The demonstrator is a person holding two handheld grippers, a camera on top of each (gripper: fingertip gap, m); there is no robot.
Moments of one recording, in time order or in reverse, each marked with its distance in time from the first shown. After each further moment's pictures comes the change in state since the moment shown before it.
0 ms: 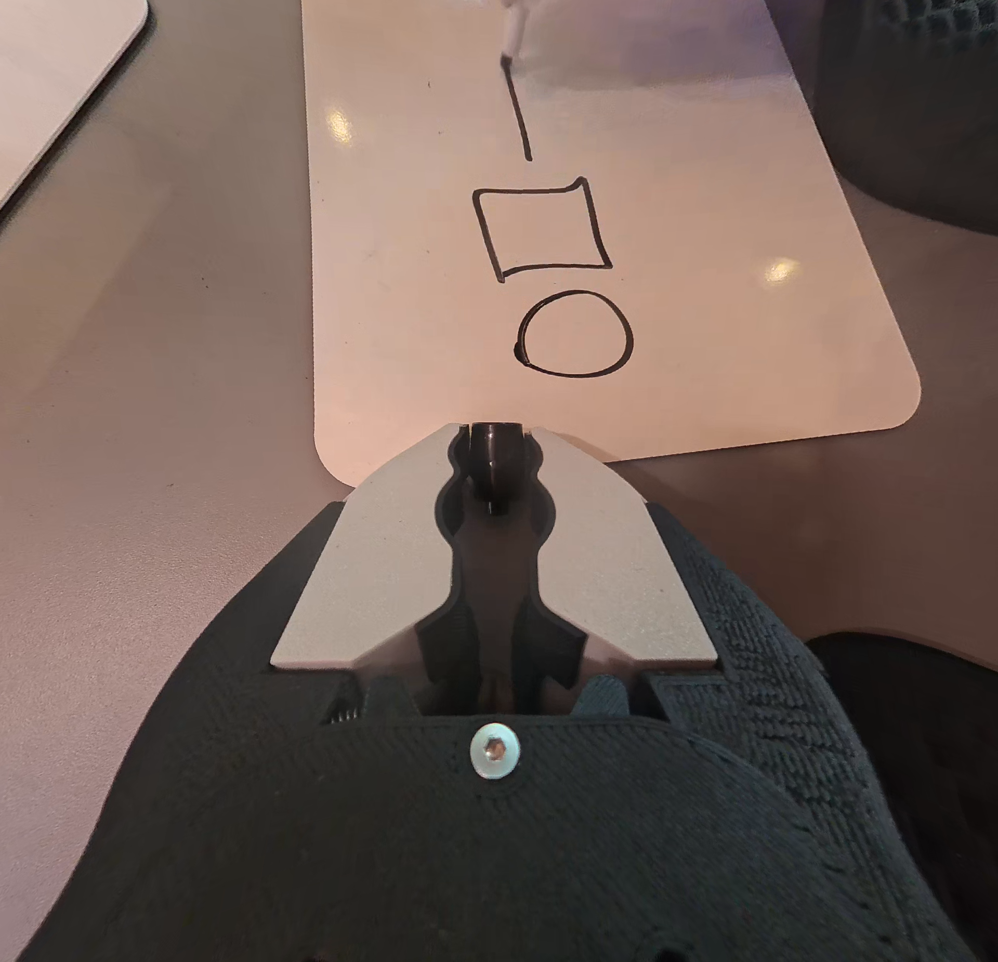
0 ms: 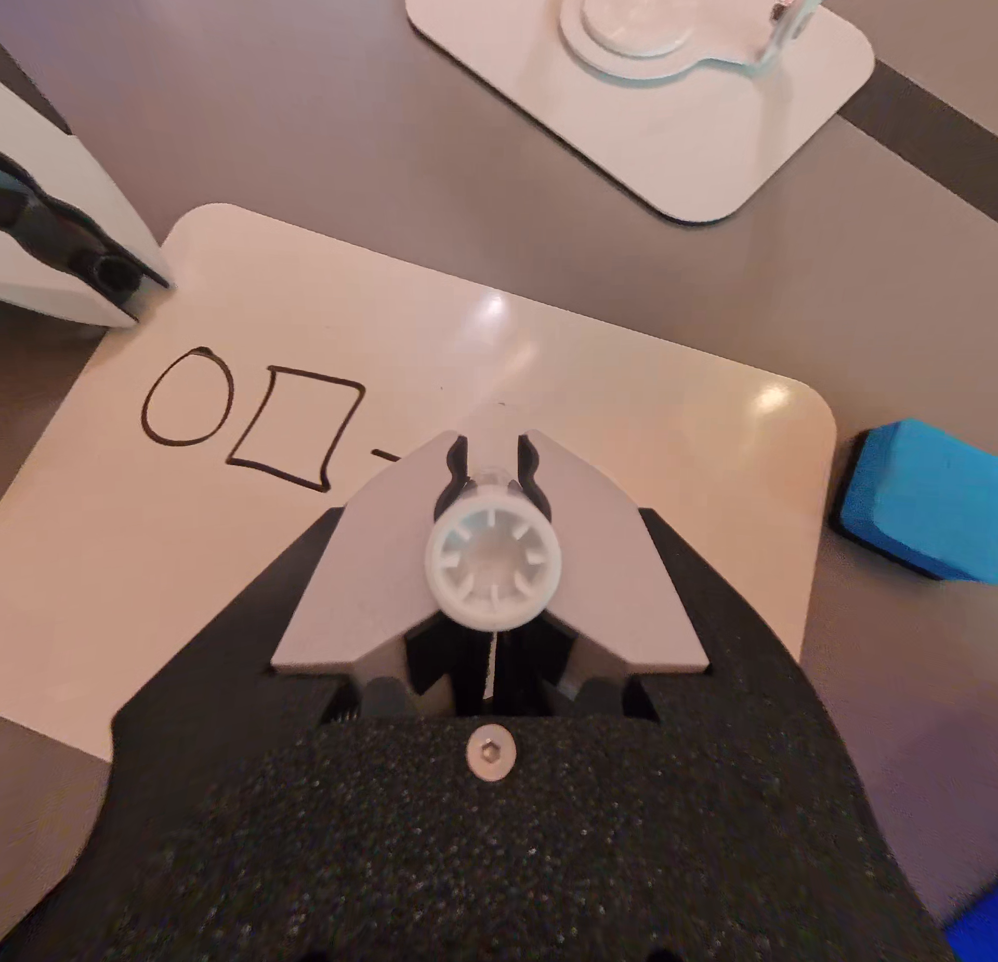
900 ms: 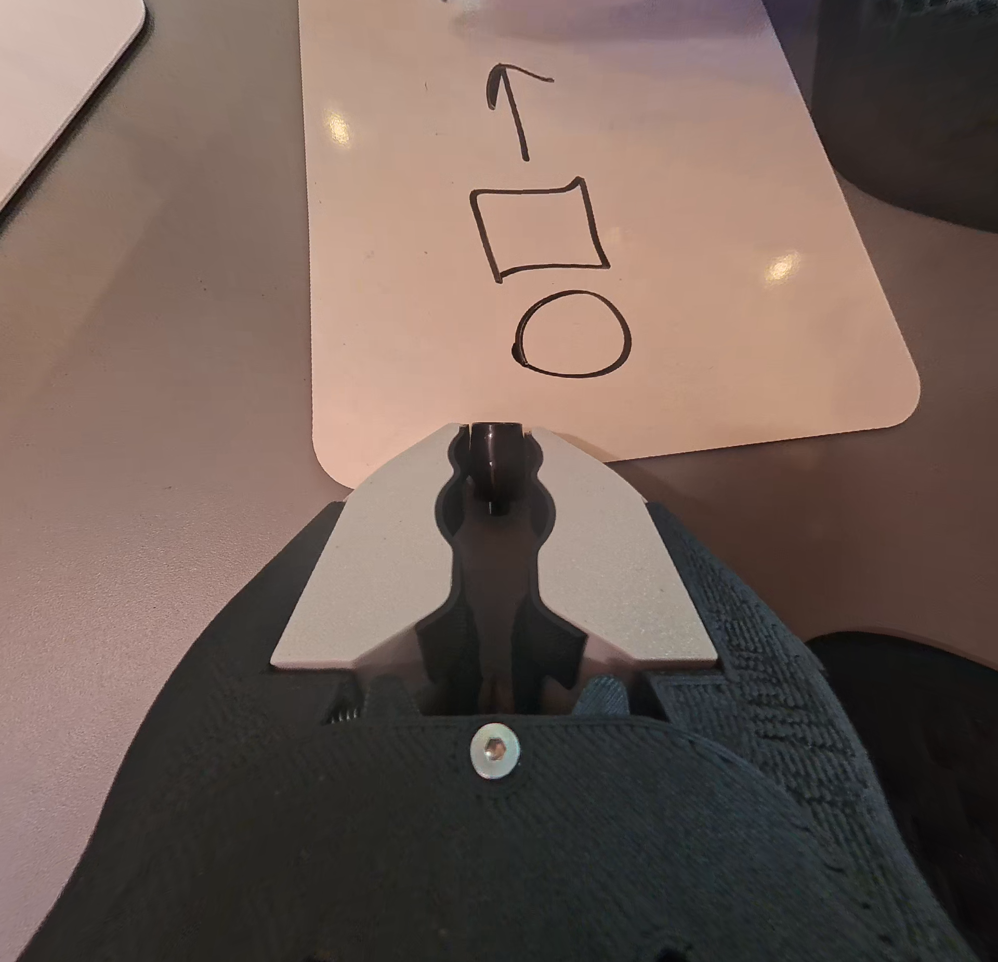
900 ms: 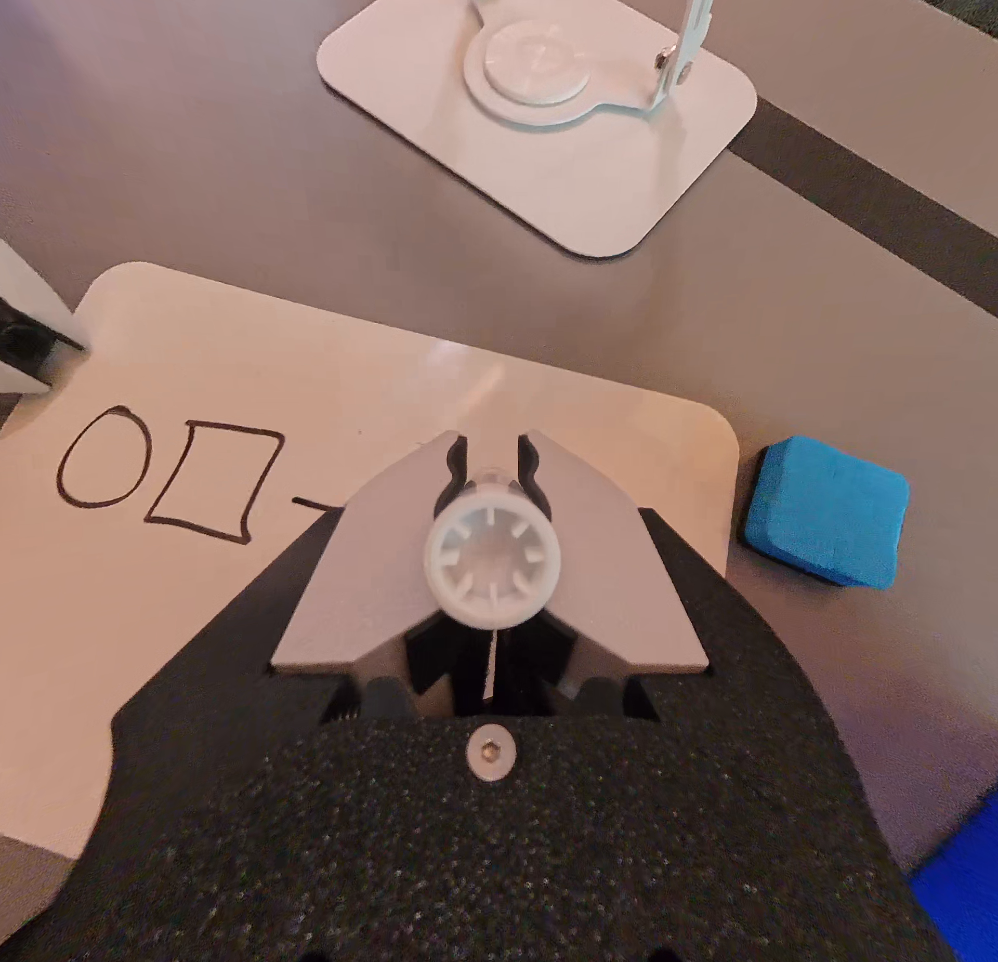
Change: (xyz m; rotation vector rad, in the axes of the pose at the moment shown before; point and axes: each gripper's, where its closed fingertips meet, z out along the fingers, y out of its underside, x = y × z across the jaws) left arm 0.001 0.000 0.000 0.000 0.001 0.006; right arm 0.036 -0.015 0.004 0.026 0.064 0.035
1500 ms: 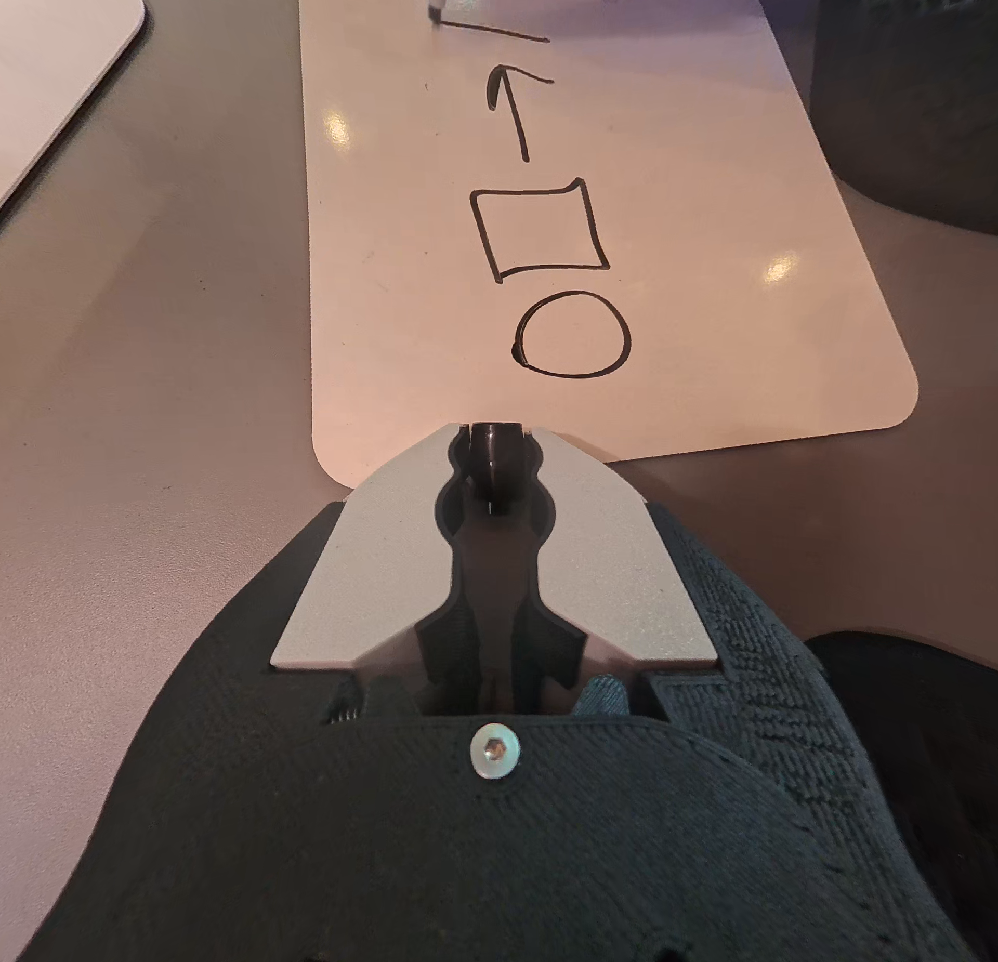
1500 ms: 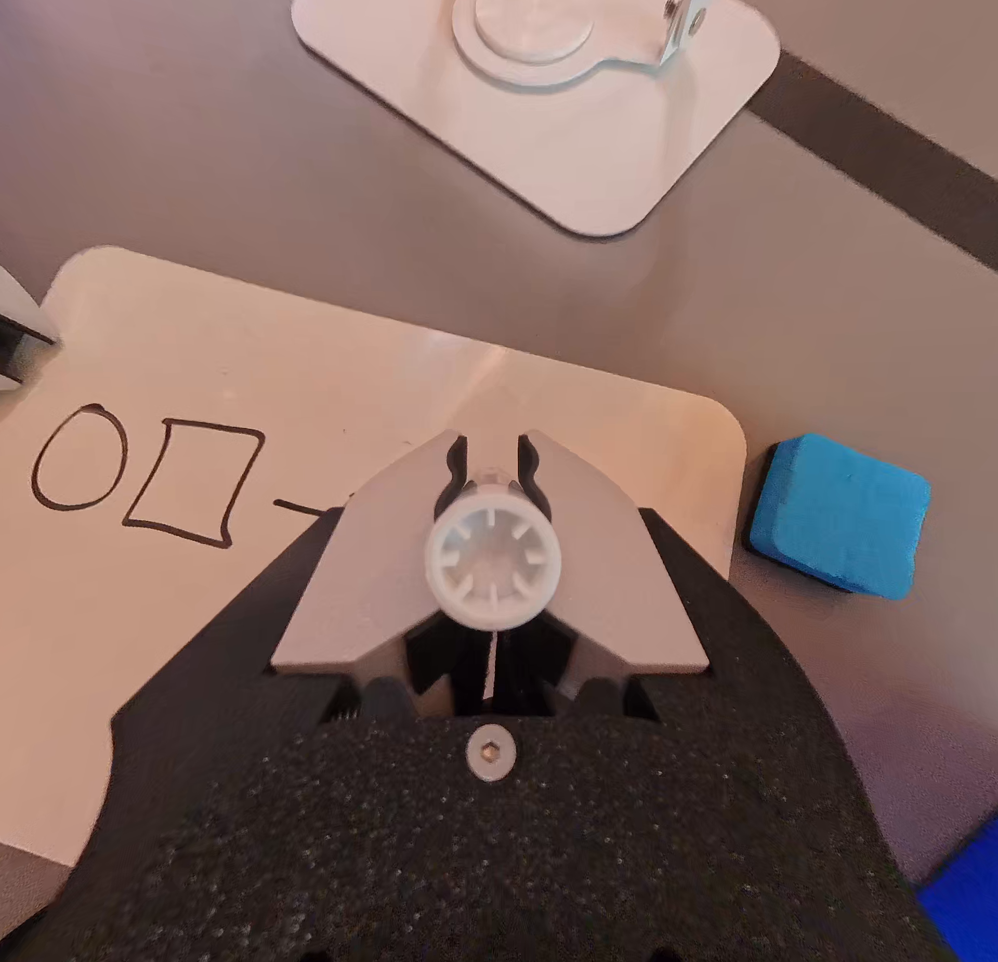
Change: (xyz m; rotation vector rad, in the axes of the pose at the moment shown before) left arm 0.000 0.000 0.000 0.002 0.004 -0.003; right arm 0.004 0.005 0.008 -0.049 -0.014 0.016
